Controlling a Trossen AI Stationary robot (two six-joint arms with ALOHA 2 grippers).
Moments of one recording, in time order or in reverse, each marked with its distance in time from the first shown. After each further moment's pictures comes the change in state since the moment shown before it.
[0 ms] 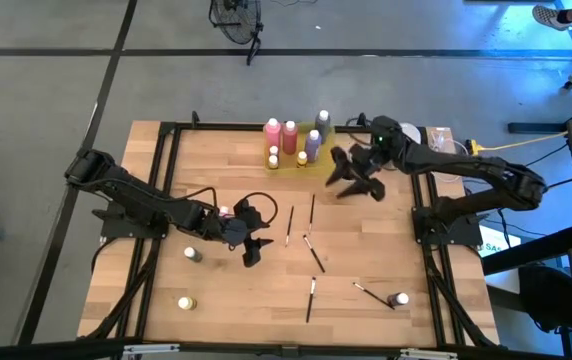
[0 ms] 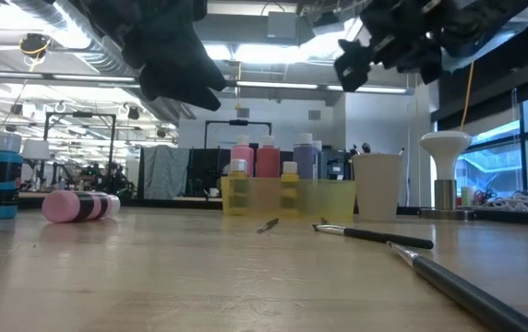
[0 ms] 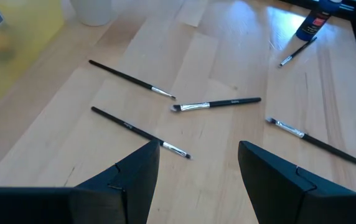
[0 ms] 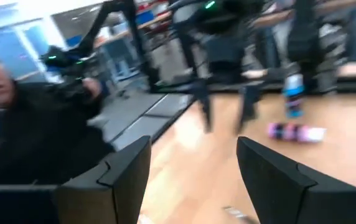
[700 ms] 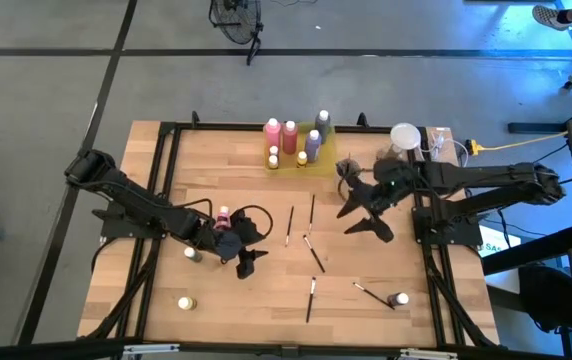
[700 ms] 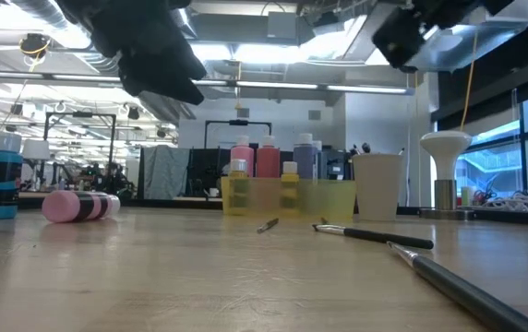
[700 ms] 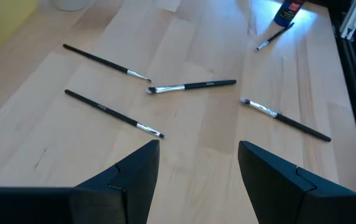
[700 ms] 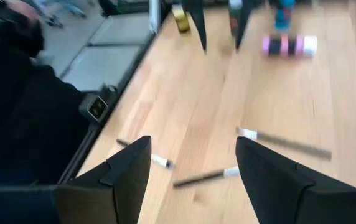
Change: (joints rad) left arm -0.101 0.000 0.000 -0.028 -0.029 -0.064; right arm 0.490 -0.220 0.117 -0.656 0.722 -0.012
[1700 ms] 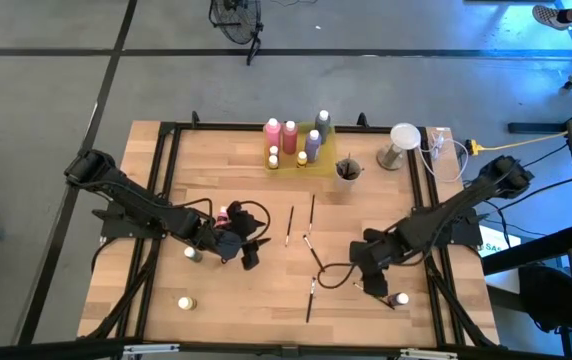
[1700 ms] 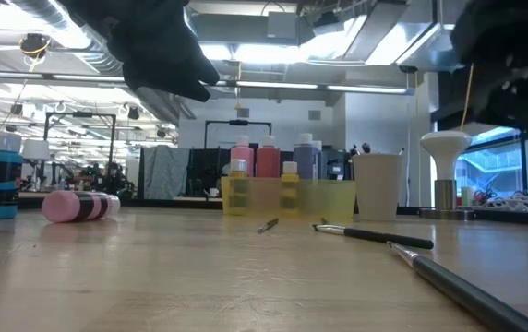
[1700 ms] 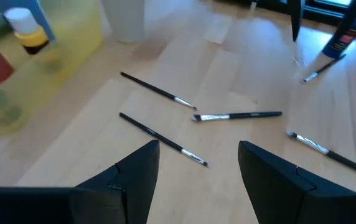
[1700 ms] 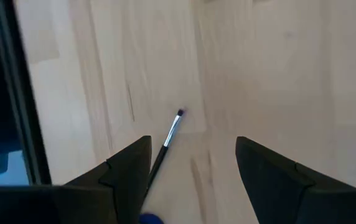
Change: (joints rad) left arm 0.003 0.000 0.000 0.001 -0.202 -0.005; right arm 0.537 0.366 0.002 -0.254 0.348 0.687
